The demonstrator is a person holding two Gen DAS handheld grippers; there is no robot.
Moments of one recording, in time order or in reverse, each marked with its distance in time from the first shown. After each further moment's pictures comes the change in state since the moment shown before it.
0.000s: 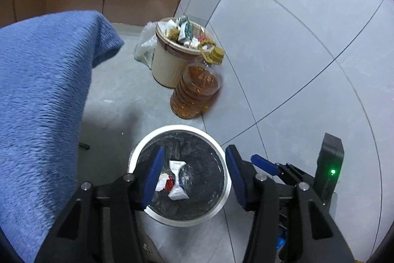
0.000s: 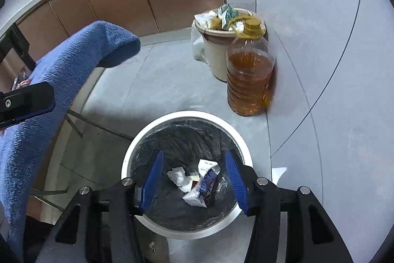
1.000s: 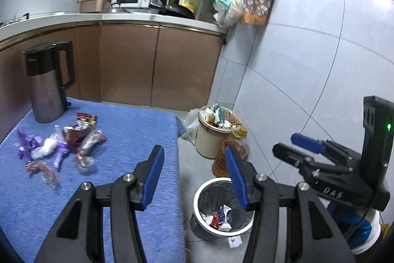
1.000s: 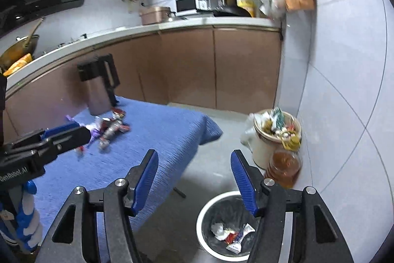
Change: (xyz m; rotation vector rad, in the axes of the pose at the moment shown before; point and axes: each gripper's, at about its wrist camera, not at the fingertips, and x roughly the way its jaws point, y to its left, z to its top) left arm -0.258 0.019 -0.058 0.069 -0.486 0.205; right arm -0.202 0.163 0.034 -0.280 -0.391 0.143
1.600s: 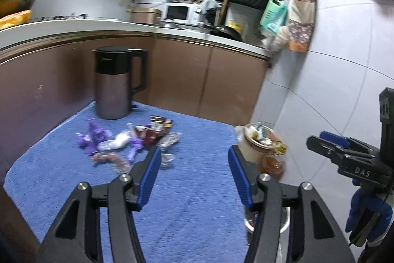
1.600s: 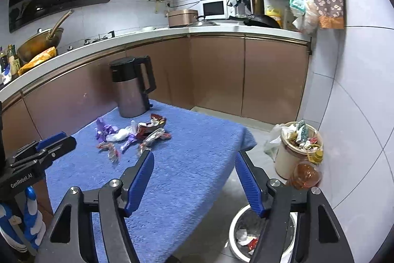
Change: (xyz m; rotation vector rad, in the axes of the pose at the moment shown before) left arm -0.092 0.100 -0.025 -0.100 -0.108 0.228; right arm -0.001 0.090 0.018 -0.064 0.004 0.091
